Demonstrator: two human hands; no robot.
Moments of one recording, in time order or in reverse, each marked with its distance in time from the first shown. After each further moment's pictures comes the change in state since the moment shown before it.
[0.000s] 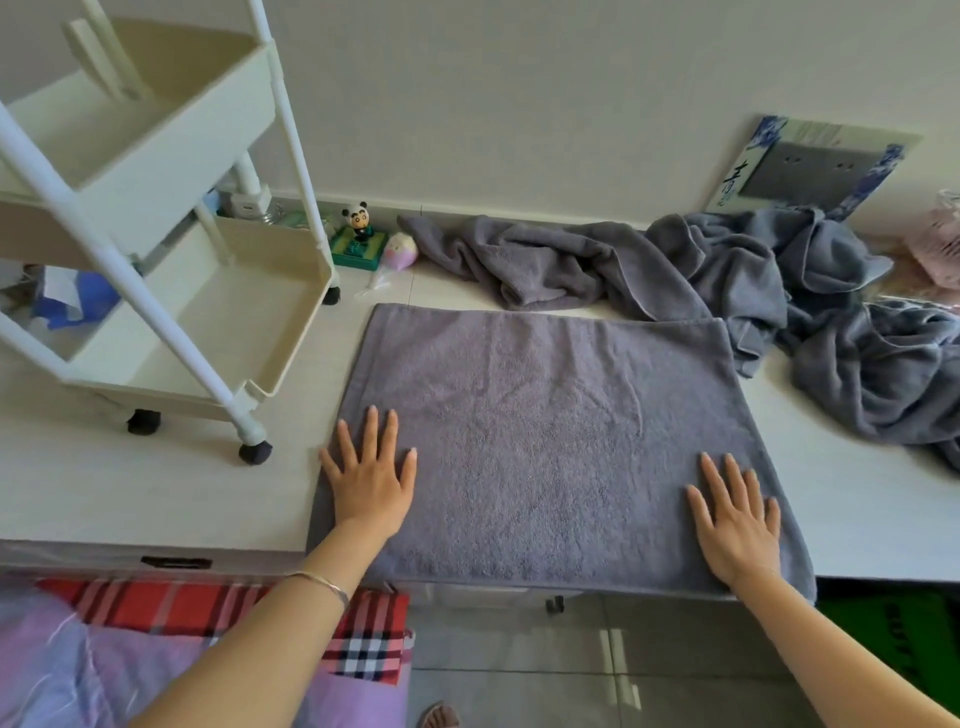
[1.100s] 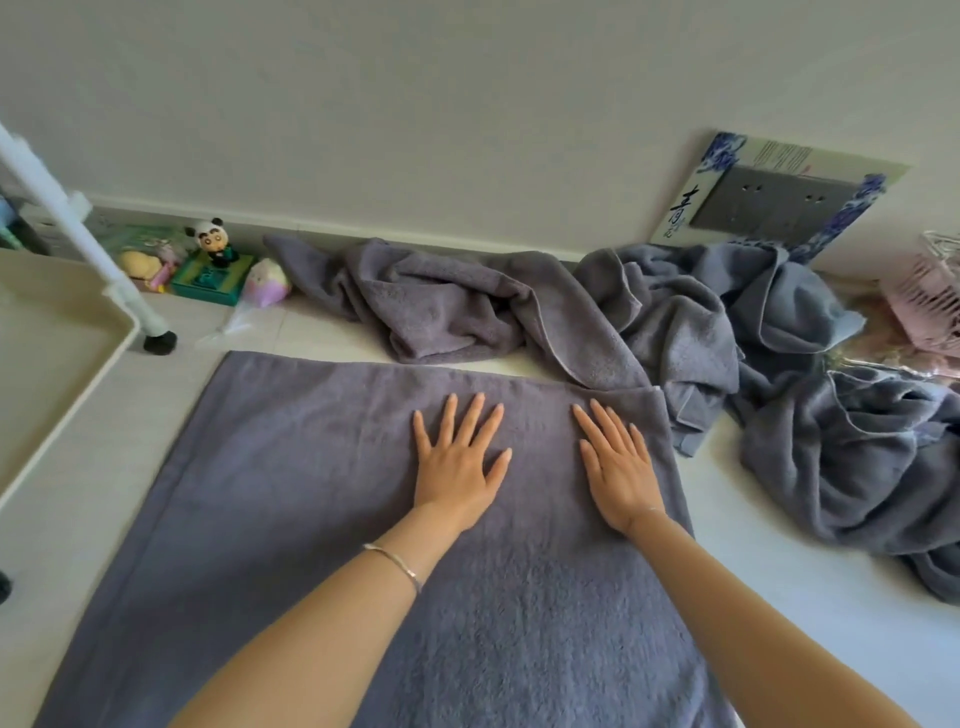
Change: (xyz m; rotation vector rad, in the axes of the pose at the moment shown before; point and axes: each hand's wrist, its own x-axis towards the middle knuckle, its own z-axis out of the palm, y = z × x) left_hand 0.110 0.252 0.000 -0.033 0.006 0.365; right_hand 0.198 -0.035 -0.021 0.005 0.020 -0.416
